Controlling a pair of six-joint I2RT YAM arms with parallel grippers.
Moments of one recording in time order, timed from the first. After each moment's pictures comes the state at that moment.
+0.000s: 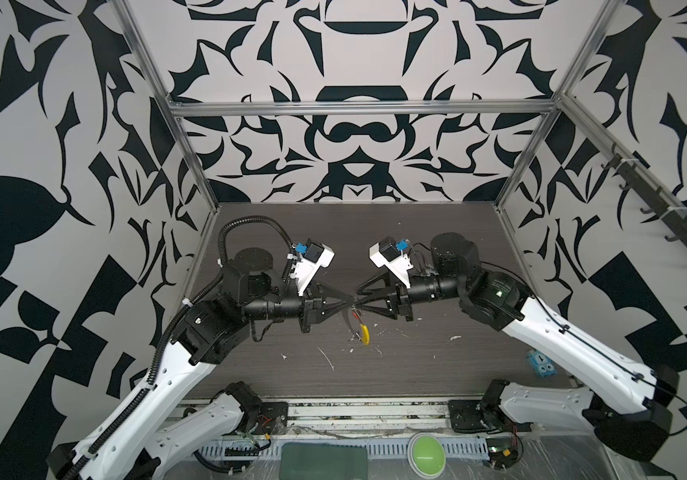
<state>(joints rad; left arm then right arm) -0.72 0.86 1.14 -0.58 0.72 -0.35 0.83 1.15 1.22 -0.40 -0.73 0.10</state>
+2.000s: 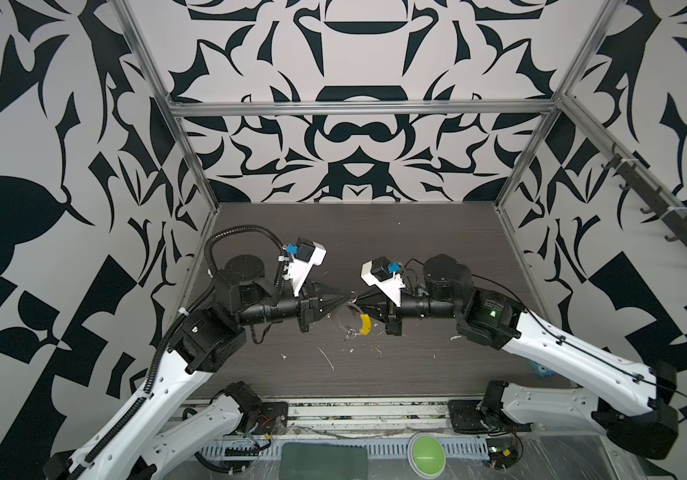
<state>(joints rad) -0.72 0.80 1.06 -0.46 0.65 -0.39 0.99 1.11 1.12 -0.30 -0.45 0.02</state>
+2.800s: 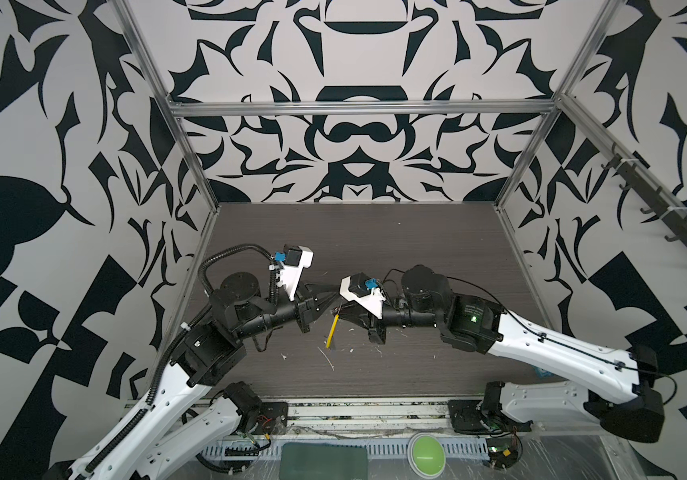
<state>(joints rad) -0.72 0.69 0.90 -0.33 0.45 -0.46 1.10 1.18 1.12 -0.26 -0.30 -0.08</state>
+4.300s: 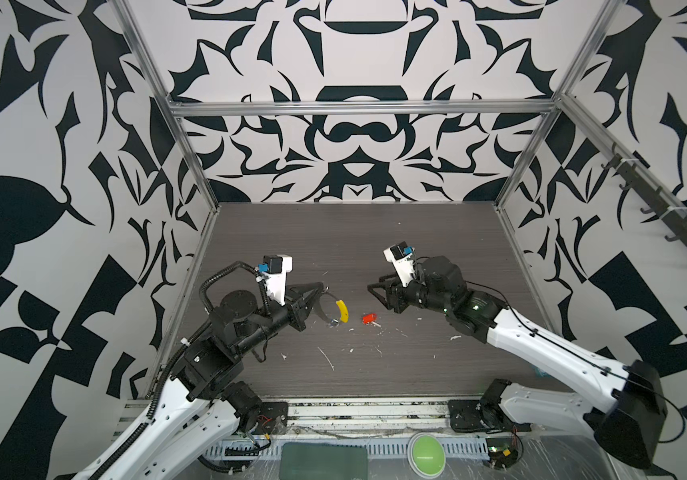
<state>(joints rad) -0.72 0.59 0.74 -0.31 0.14 -0.53 0.78 1.12 0.91 -0.17 -0.26 0.29</state>
